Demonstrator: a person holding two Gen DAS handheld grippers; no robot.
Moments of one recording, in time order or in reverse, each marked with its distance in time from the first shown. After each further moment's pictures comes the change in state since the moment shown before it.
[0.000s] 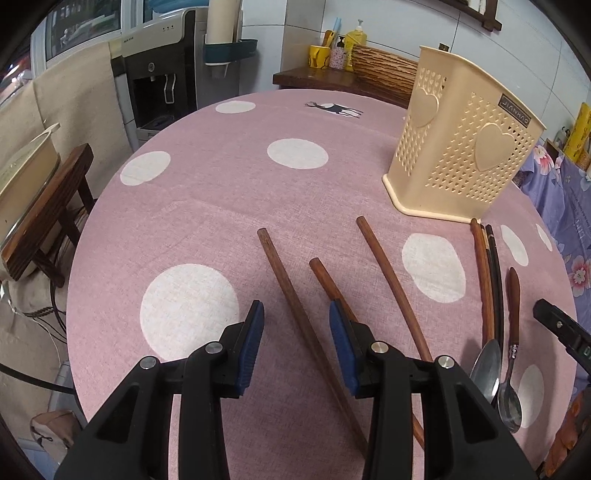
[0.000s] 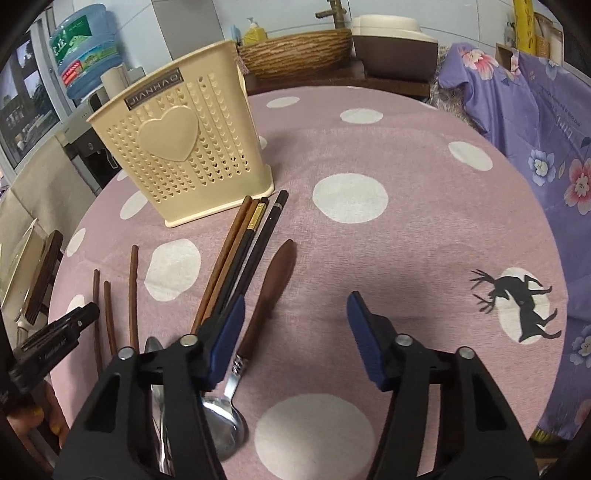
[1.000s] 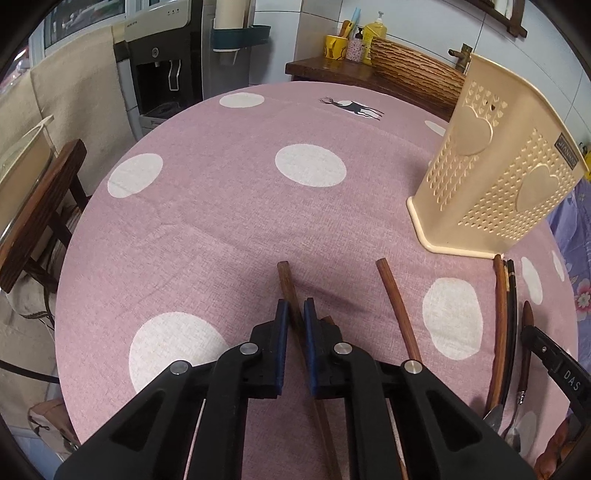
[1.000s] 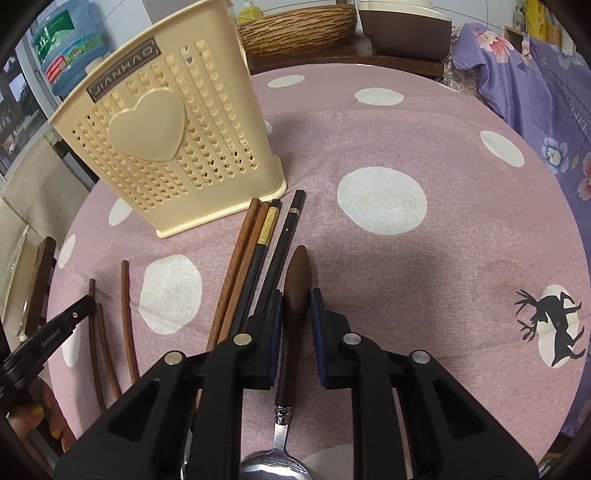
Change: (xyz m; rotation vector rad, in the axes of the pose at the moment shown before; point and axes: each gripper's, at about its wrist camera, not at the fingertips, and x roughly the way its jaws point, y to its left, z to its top) left arm 0.025 0.009 0.037 -0.055 0.047 0.014; right arm 0.037 0.011 0.025 0.035 0.072 0.020
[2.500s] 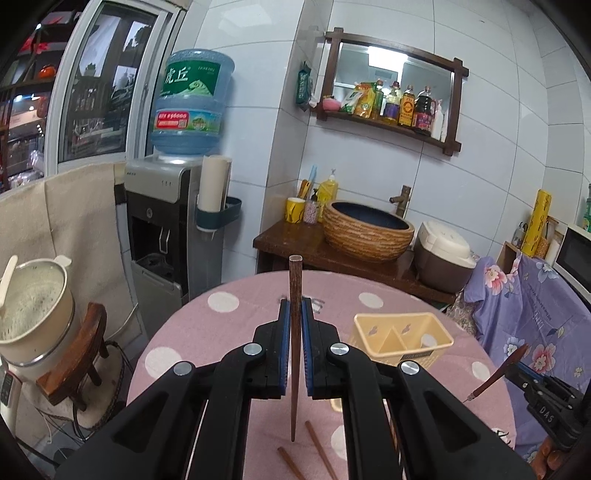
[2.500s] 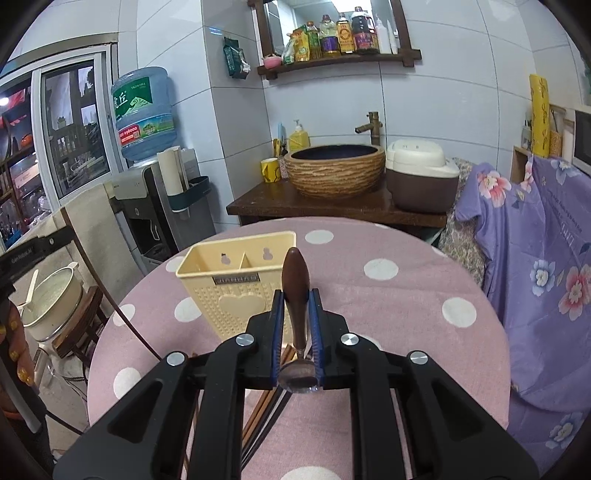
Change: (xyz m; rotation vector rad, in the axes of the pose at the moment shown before) left arm -0.186 -0.016 0.071 0.044 -0.564 -0.139; right arm -0.166 0.014 0.045 -0.187 -0.439 0.078
